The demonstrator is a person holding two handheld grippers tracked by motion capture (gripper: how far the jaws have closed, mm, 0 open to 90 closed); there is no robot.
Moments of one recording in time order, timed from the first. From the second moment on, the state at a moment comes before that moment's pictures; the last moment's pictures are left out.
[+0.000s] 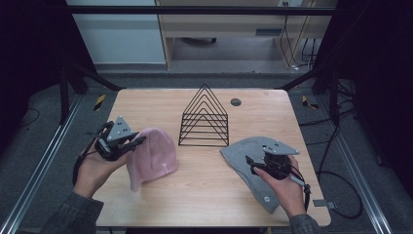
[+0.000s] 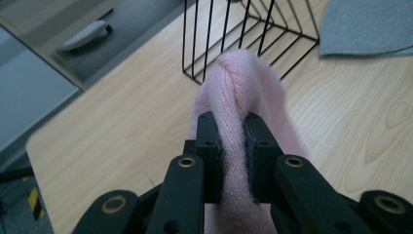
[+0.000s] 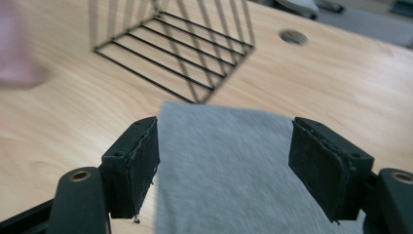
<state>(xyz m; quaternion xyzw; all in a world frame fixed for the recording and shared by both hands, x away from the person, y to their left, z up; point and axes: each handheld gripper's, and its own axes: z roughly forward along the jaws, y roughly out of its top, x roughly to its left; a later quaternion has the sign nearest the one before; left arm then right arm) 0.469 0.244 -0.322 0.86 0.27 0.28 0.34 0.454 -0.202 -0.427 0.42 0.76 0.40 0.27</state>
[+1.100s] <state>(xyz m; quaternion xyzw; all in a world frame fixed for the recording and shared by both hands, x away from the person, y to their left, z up) 0.480 0.236 -0.233 0.85 0.23 0.28 0.38 0.463 -0.075 -0.354 0.26 0.86 0.40 0.20</state>
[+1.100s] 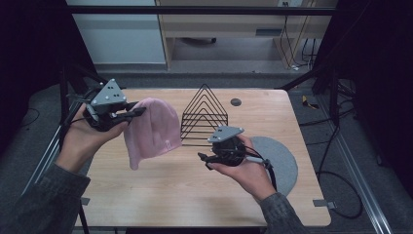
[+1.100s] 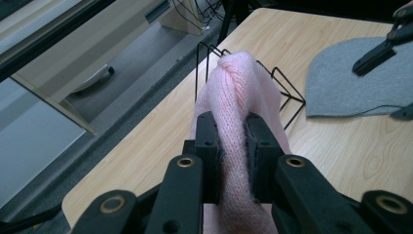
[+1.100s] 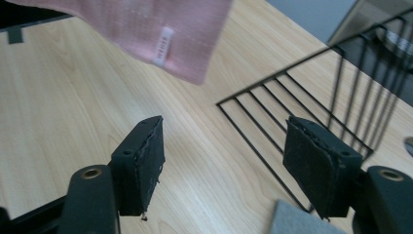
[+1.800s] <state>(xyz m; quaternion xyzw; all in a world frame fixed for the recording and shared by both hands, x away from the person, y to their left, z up) 0.469 0.225 -0.222 0.85 0.20 0.26 0.40 0.502 -0.032 -0.367 0.25 0.87 0.41 0.14</state>
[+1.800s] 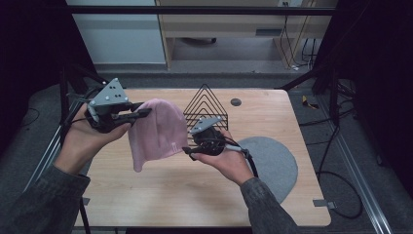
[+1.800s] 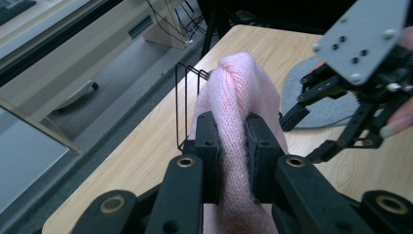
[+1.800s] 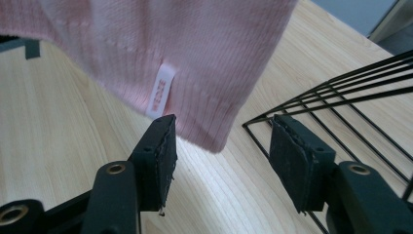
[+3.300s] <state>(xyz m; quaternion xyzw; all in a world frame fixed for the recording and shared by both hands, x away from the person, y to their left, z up) 0.569 0.178 -0.166 0.83 0.19 0.26 0.45 0.562 -0.082 -0.275 0.24 0.84 0.45 0.16</state>
